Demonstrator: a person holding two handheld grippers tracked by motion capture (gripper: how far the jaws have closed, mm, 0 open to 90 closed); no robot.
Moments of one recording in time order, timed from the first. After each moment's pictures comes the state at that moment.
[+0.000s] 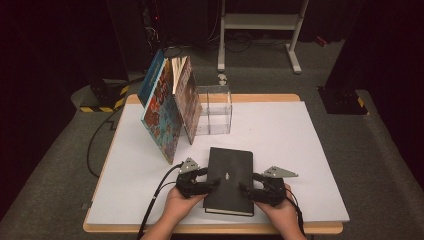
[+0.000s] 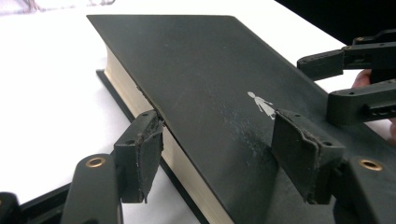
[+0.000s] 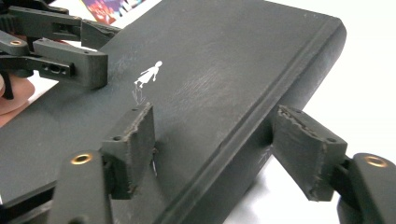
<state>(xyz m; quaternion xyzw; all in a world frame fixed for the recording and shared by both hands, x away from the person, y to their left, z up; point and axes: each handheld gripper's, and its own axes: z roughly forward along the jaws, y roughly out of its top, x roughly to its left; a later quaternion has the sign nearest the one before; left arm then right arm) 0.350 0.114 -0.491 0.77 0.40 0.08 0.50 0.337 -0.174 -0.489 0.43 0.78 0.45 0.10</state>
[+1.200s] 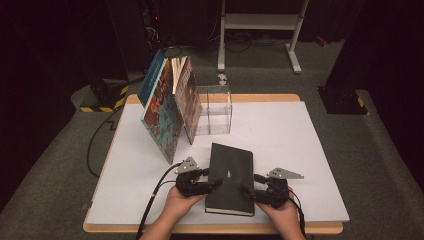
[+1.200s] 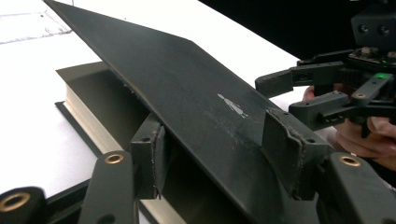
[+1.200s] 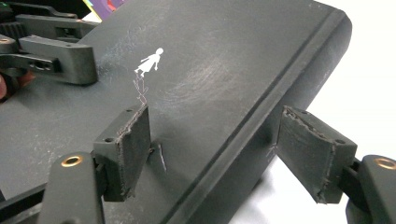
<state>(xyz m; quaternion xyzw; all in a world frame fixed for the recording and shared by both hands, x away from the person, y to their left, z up) 0.348 0.118 -0.483 0.76 0.35 0.05 0.54 0.335 -0.183 -0.492 0.43 0.76 0.48 0.07</state>
